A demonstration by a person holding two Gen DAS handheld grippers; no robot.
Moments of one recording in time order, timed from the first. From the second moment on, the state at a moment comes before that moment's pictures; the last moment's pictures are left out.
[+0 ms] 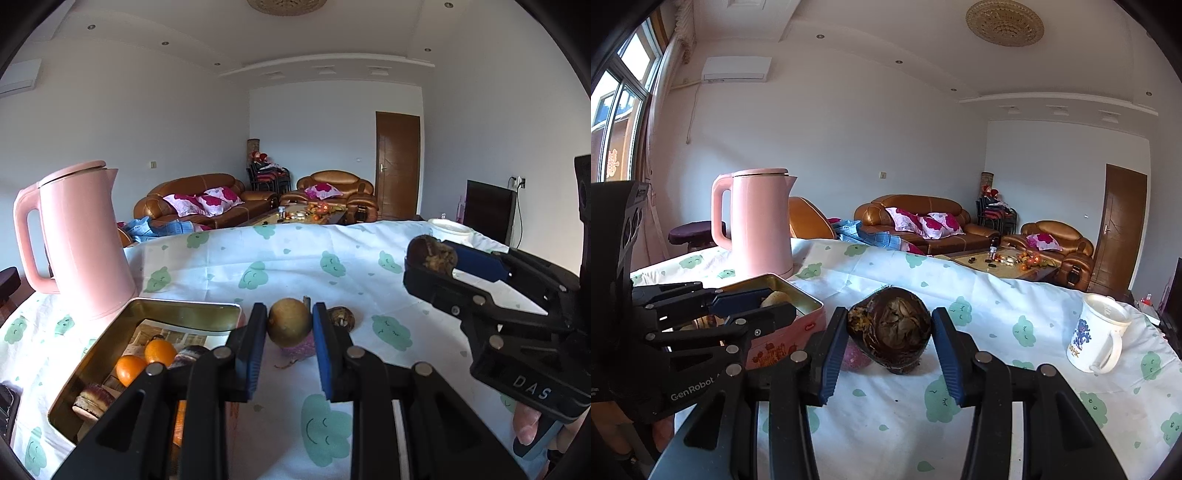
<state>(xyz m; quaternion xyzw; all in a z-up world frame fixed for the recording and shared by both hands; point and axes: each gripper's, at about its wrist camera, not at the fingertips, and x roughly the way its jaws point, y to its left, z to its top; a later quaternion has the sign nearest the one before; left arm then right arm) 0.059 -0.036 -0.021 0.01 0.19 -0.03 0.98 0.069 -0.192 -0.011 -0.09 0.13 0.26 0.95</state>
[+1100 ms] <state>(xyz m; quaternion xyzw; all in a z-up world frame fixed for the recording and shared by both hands) 0.037 0.043 -0.012 -0.02 0.20 0.04 0.98 0.067 -0.110 0.005 -0.14 0.14 0.34 0.92</state>
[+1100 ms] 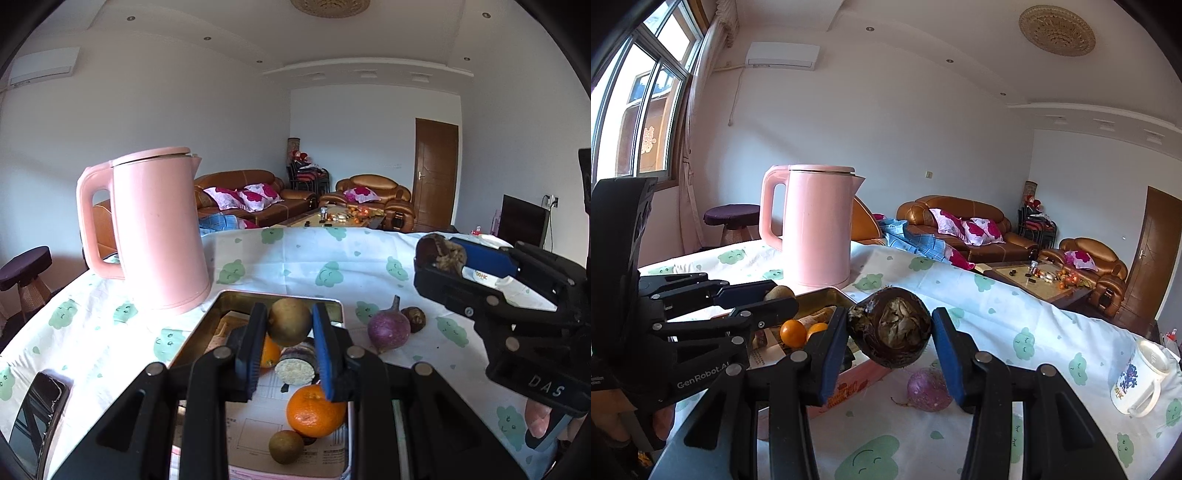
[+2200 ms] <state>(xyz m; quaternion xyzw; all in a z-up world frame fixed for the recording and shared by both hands) 0.047 0.094 -0.036 -0.02 0.25 0.08 0.96 0.091 -0.036 -0.030 -0.17 0.20 0.39 0.88</state>
